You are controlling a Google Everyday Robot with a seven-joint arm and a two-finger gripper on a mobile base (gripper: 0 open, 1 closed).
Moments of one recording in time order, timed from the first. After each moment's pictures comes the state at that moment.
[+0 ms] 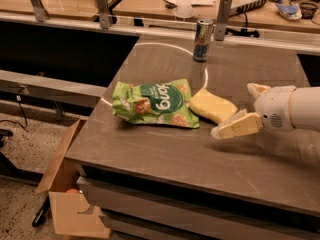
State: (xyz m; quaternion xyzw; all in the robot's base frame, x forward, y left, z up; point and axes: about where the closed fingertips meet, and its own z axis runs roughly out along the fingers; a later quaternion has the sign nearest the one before) arm 0.520 -0.183 0.849 -0.38 0.79 0.18 0.45
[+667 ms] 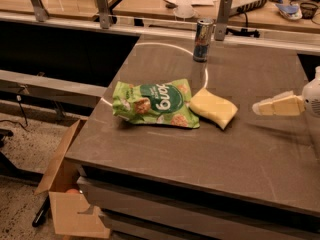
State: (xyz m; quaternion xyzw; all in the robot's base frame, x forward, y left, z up) arm 0.555 -0.322 0.882 -0.25 0.83 -0.01 0.50
